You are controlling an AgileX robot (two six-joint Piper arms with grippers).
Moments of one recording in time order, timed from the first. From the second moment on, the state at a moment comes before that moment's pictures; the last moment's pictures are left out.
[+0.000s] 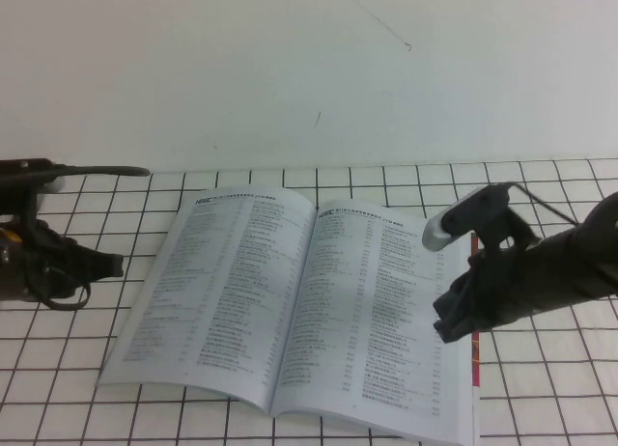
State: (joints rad) right arm 0.39 1.78 -0.96 0.82 0.38 -1.01; left arm -0.05 1.46 -0.85 -0.17 0.32 0.06
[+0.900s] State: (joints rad) right arm 0.40 1.91 -0.98 0.87 0.38 -1.02; left arm -0.25 1.82 -0.98 -0.20 0.33 0.06
